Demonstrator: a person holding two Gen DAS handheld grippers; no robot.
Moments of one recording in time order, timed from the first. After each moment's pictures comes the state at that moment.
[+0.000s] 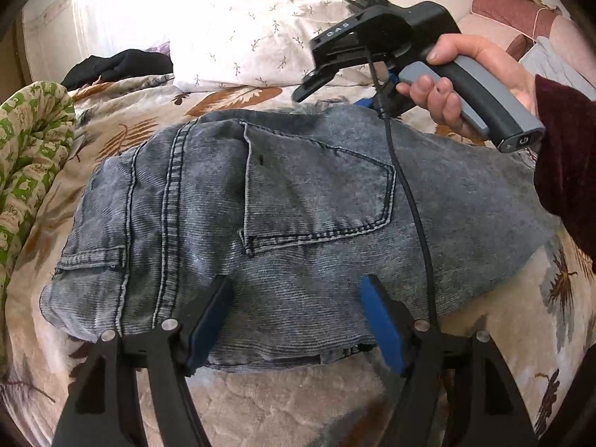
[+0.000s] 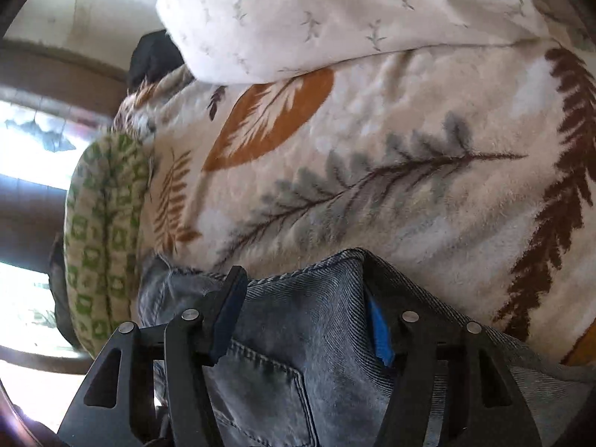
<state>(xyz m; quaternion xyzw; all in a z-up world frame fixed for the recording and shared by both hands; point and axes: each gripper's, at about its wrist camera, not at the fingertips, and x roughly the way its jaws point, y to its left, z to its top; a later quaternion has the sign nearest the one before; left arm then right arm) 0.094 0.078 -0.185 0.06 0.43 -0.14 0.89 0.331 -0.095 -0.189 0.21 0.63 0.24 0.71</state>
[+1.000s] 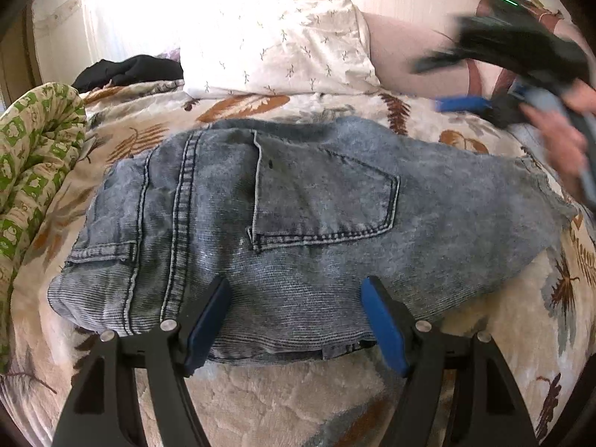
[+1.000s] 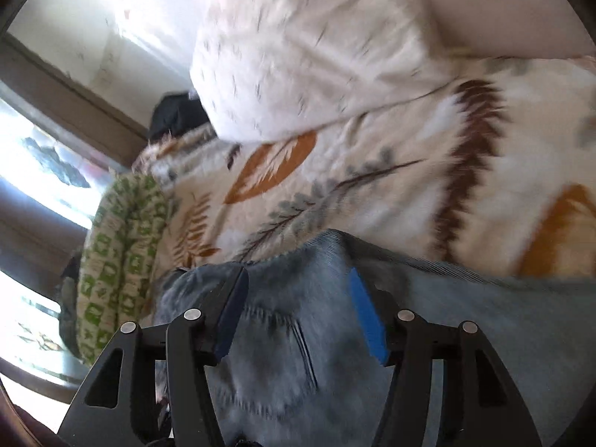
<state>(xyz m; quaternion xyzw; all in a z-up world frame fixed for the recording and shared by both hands) 0.084 0.077 -0.182 0.05 0.41 -0.12 0.90 0.229 -0.164 -0.121 0.25 0.50 0.18 0.81</state>
